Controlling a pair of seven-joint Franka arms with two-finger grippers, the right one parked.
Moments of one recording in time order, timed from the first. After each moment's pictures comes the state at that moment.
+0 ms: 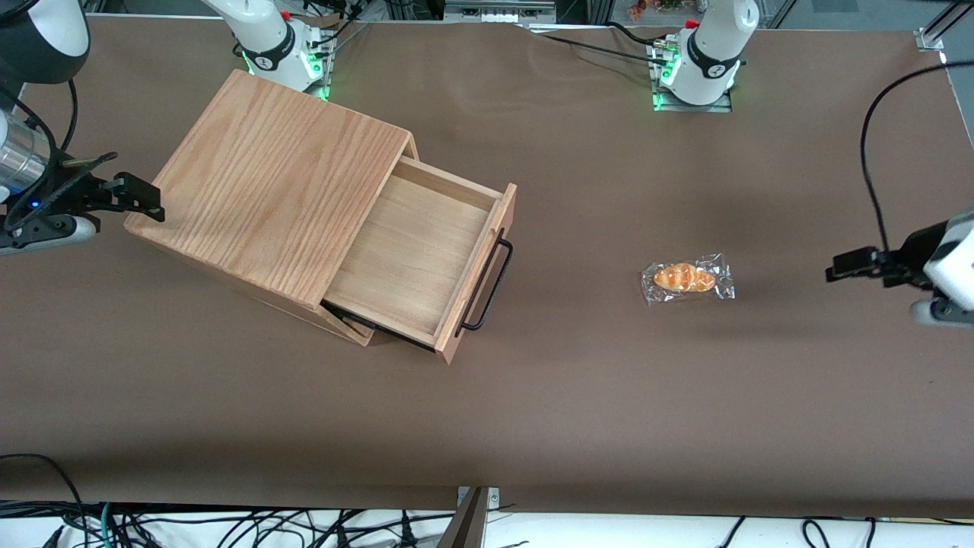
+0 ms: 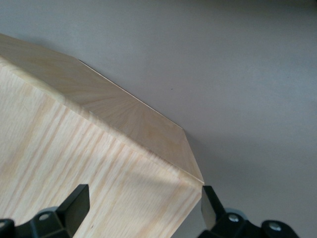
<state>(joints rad) 0.06 0.26 0.06 -1.46 -0.07 1.65 0.16</state>
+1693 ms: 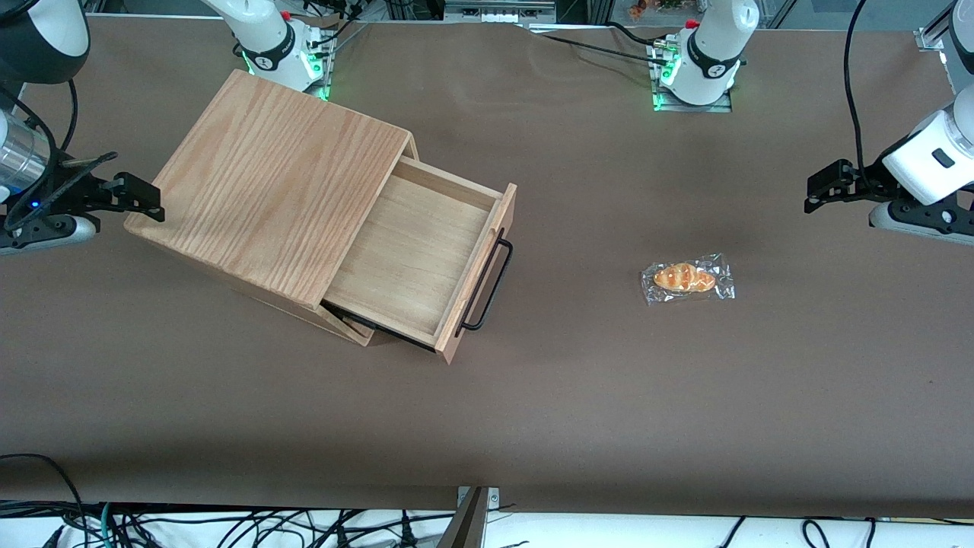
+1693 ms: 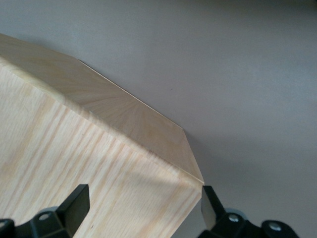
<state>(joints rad) 0.01 0.04 -0.02 -1.64 -0.02 1.65 0.16</state>
